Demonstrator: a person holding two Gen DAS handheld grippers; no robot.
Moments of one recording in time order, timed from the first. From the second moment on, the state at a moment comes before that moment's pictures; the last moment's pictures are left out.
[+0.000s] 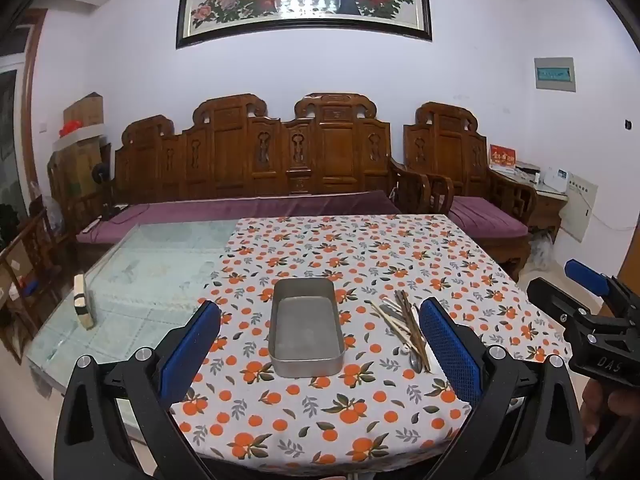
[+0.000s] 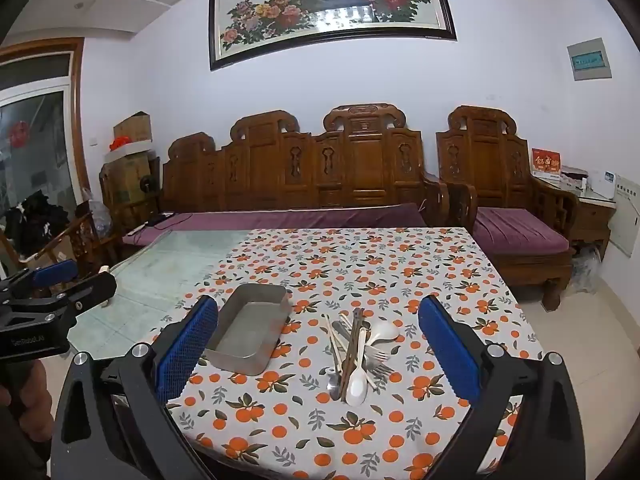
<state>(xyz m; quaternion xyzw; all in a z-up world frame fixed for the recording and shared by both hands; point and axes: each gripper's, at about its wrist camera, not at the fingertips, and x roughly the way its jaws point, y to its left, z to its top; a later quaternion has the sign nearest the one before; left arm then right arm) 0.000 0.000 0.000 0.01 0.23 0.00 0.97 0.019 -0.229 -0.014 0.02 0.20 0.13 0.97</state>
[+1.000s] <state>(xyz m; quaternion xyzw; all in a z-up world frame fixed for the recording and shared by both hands) -0.003 -0.006 0.003 0.01 0.23 -0.01 0.97 0.020 -0.232 -0.021 0.02 0.20 0.13 0.97</state>
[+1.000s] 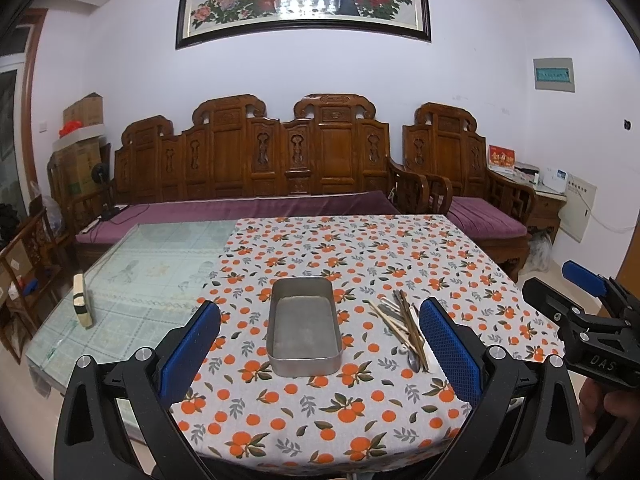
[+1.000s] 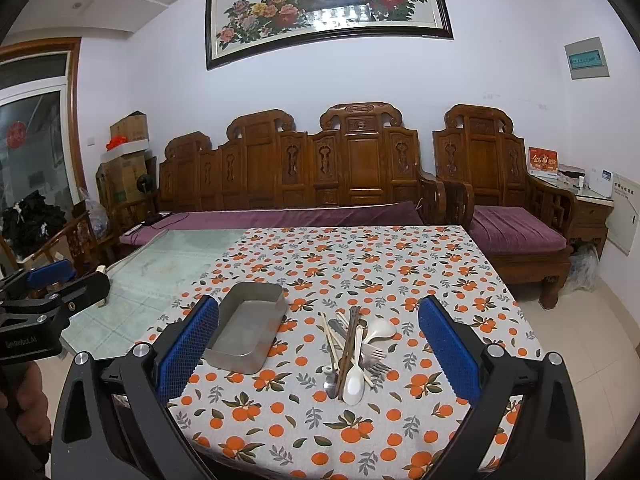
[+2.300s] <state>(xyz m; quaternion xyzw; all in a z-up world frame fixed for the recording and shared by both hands) -0.002 -0.008 -0.002 0.01 0.23 -0.01 0.97 0.021 -0.233 -0.022 0.02 0.20 0.13 0.97</state>
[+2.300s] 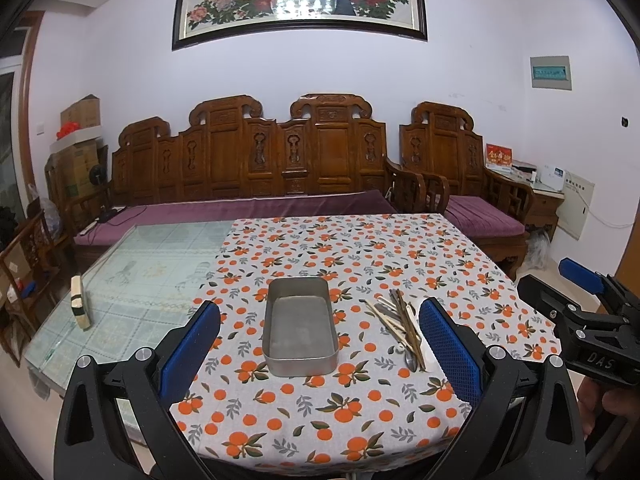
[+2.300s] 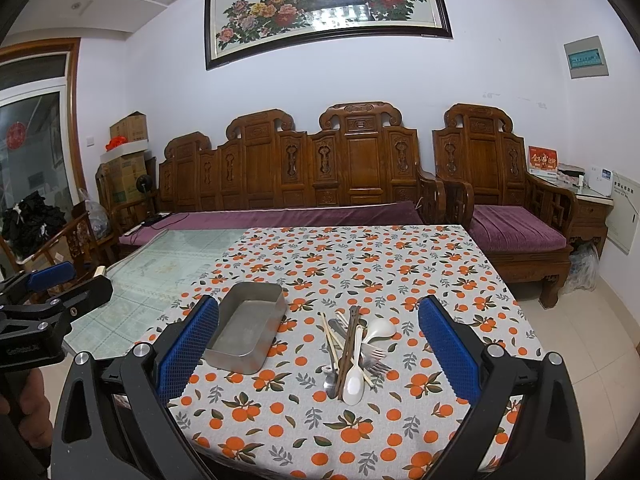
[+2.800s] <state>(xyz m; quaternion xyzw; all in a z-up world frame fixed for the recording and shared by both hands) -0.004 -0.011 0.000 0.01 0.23 -0.01 0.97 0.021 -0.233 -0.023 0.02 0.20 0.13 0.97</state>
